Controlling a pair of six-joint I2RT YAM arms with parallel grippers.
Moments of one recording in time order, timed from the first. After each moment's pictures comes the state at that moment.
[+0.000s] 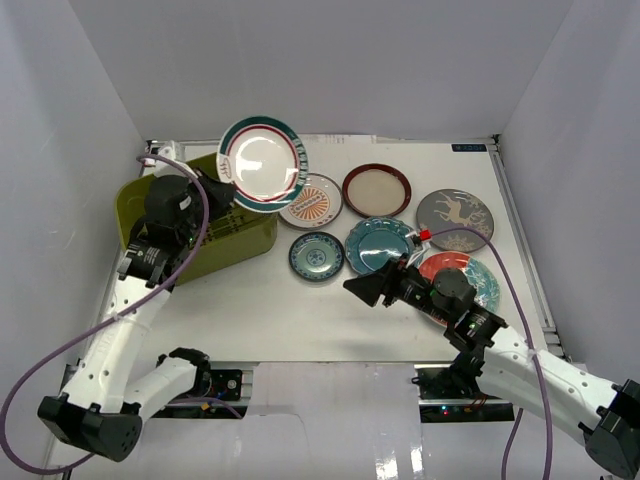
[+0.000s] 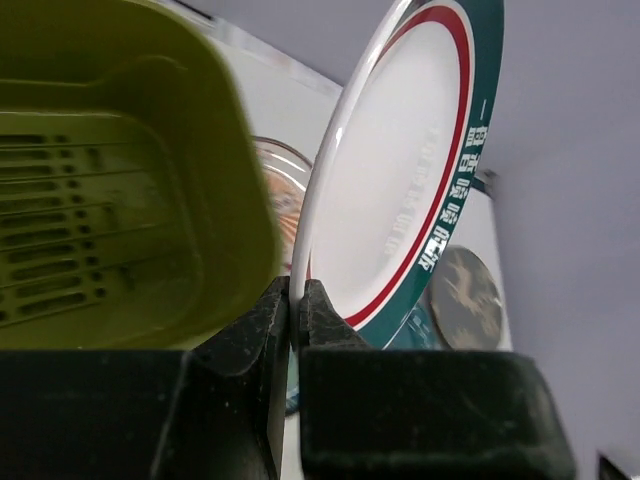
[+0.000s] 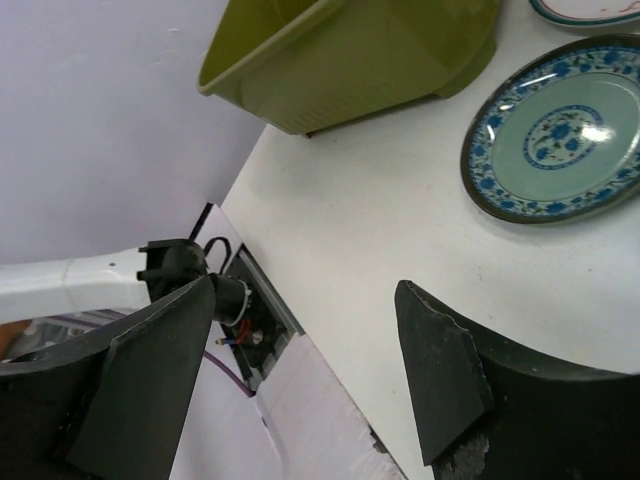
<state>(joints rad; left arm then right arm) -0.33 0.95 1.12 -0.39 -0.08 -0.66 0.83 0.66 0.33 0.28 -0.19 0.82</state>
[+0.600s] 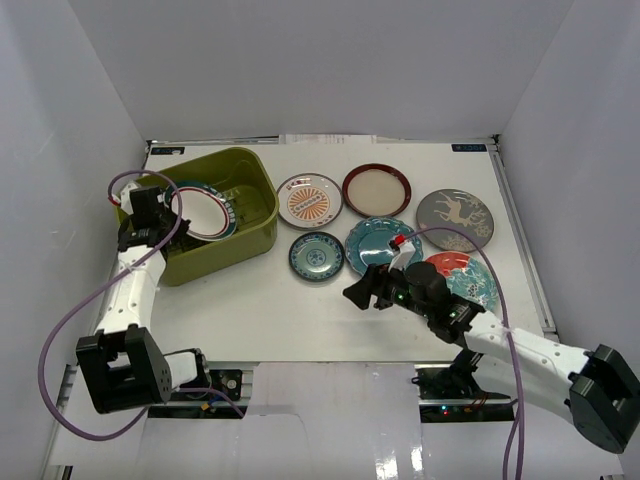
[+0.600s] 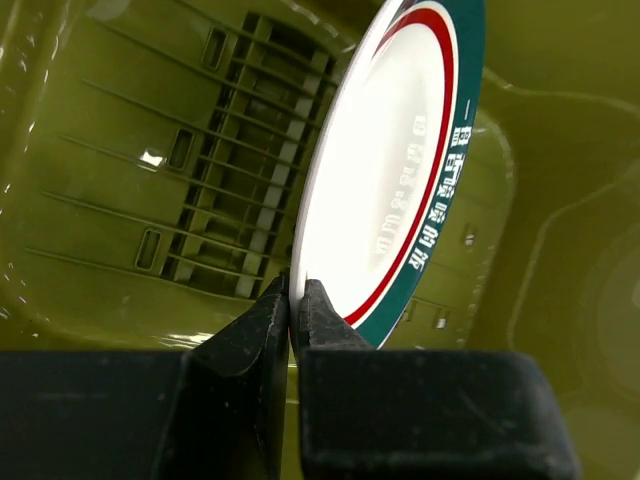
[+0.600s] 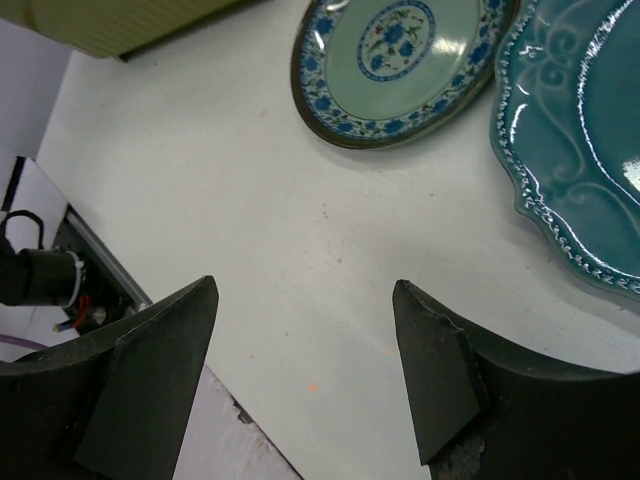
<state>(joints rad) 0.16 1.20 0.92 -0.42 -0.12 -0.69 0.83 0.86 0.33 0.16 -0.09 0.64</state>
